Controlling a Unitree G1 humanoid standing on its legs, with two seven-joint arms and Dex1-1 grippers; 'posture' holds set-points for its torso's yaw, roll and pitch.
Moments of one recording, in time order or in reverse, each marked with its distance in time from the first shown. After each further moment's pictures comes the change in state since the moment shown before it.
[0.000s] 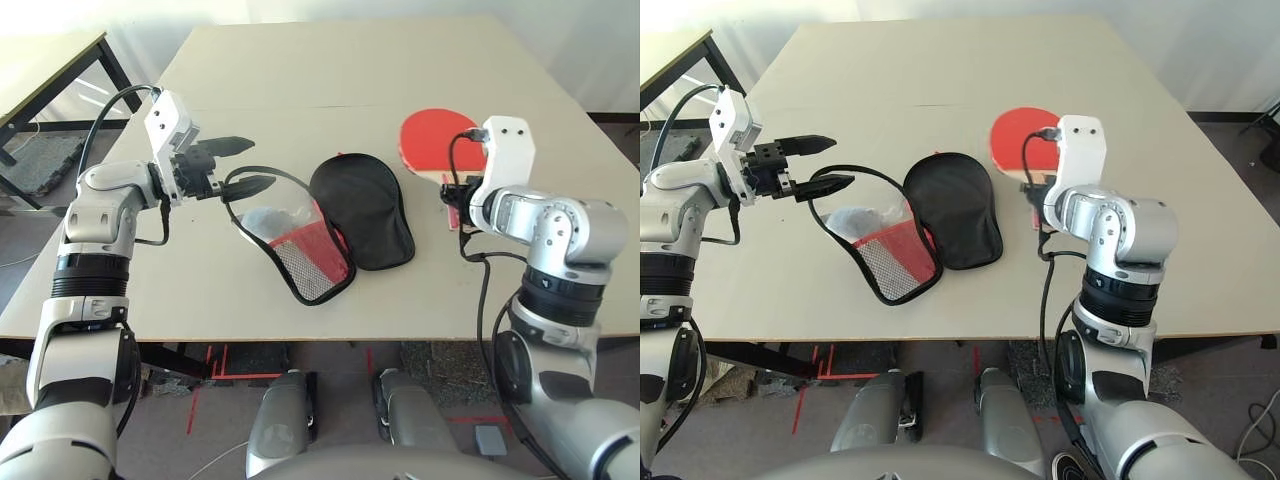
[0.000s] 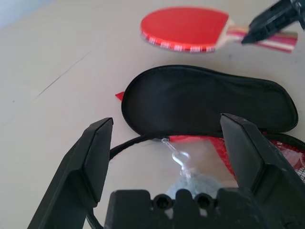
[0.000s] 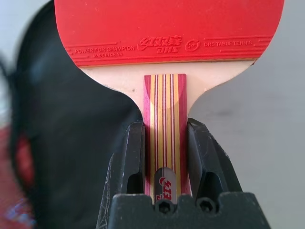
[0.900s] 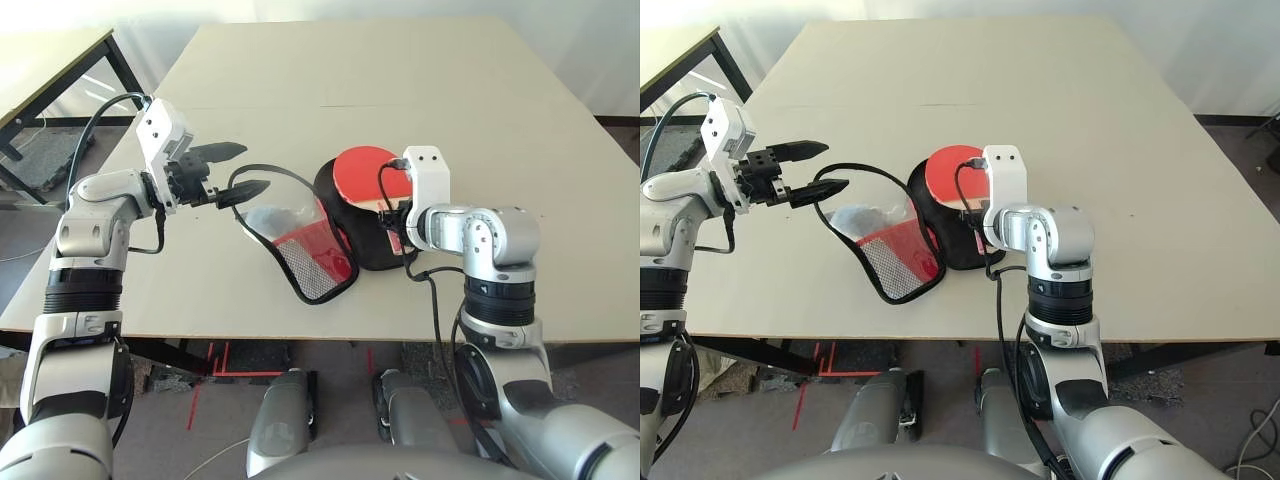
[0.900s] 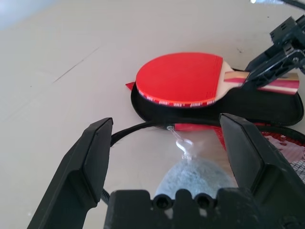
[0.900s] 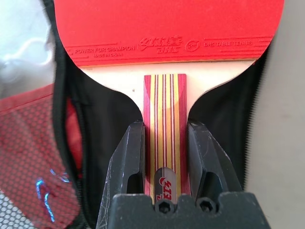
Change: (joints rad) left arm 0.088 0.014 0.046 -0.124 -0.021 0.052 0.053; right arm 0.011 0.112 0.158 0.164 -0.067 -0.068 0.005
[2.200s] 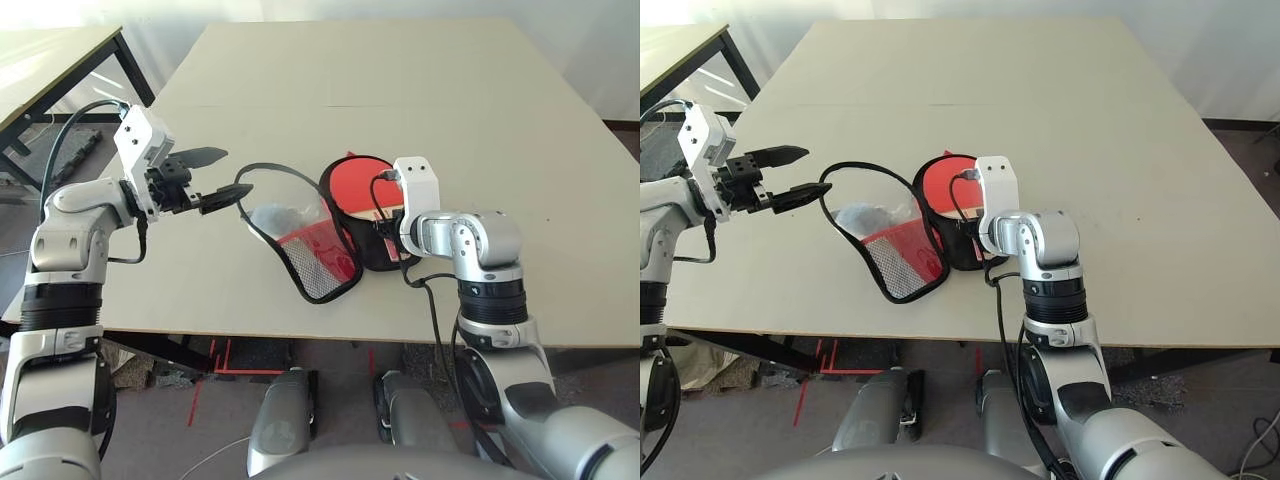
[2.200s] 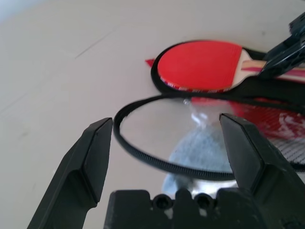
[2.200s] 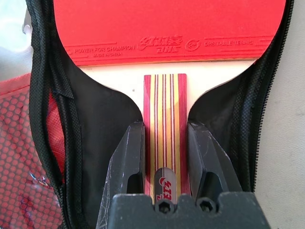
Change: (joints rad) left arm 0.065 0.083 0.028 -0.008 -0.005 0.015 0.029; right arm 0.018 -0.024 0.016 0.093 -0.009 -0.075 0.011
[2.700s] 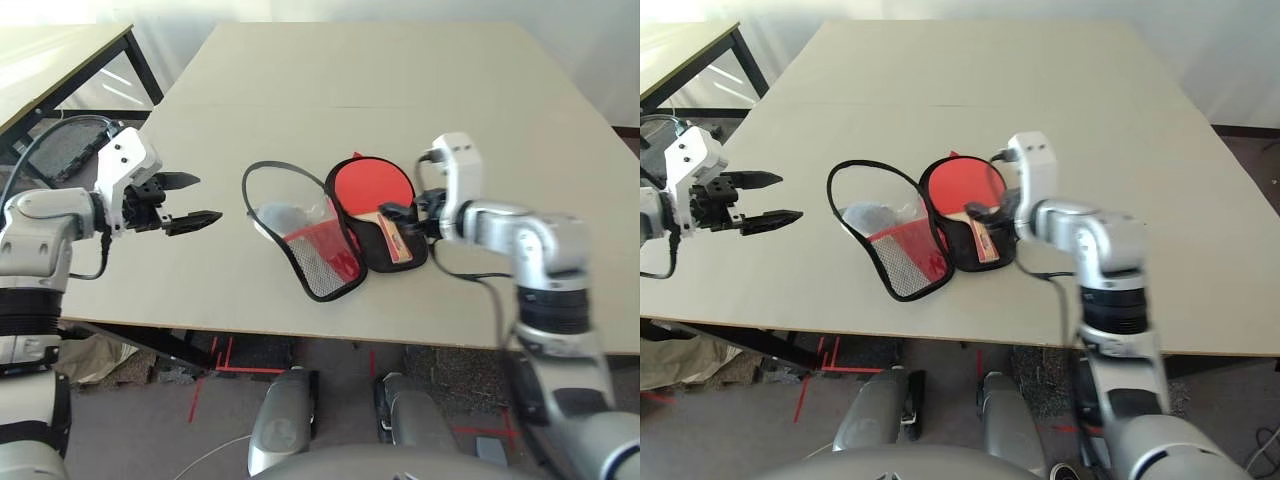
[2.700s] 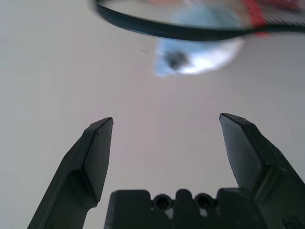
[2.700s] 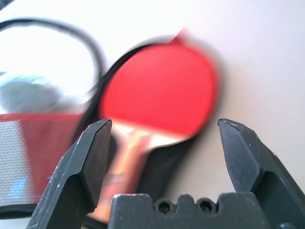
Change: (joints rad) left arm 0.051 0.173 -0.157 0.052 0.136 -0.036 -0.156; right arm 0.104 -0.579 -0.126 -0.012 0.223 -0.505 0.619
